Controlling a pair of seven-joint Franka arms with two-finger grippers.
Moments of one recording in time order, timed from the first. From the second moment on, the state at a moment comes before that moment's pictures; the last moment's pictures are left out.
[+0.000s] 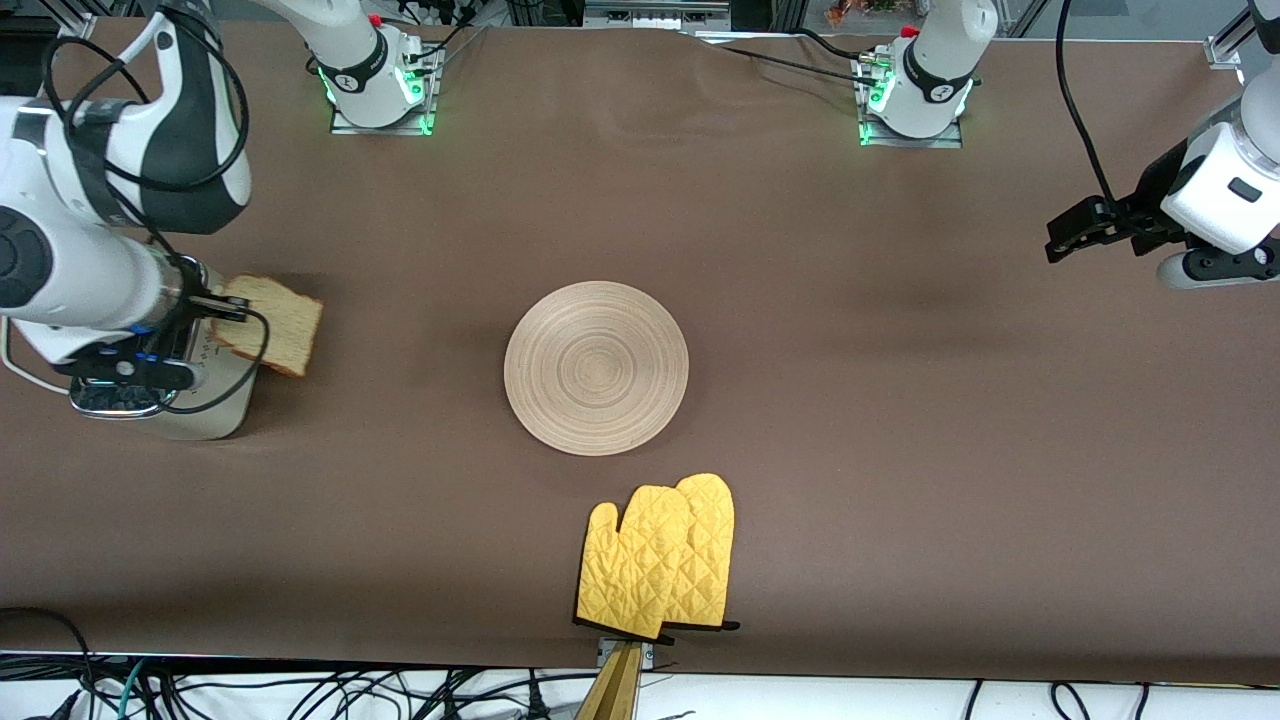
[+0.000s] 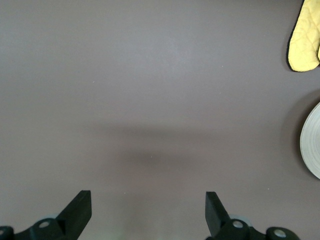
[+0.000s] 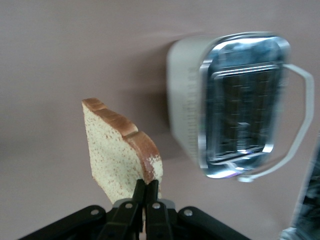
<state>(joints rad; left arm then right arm) 0.00 0.03 -0.07 -1.57 -0.01 1.52 -0.19 0.46 0.32 -0.44 -1.49 -0.15 1.51 0.15</state>
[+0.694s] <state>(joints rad) 0.00 0.02 -0.06 -1.57 -0.01 1.51 -0.19 0.40 0.34 -0.60 -1.48 -0.26 1.56 -0.16</state>
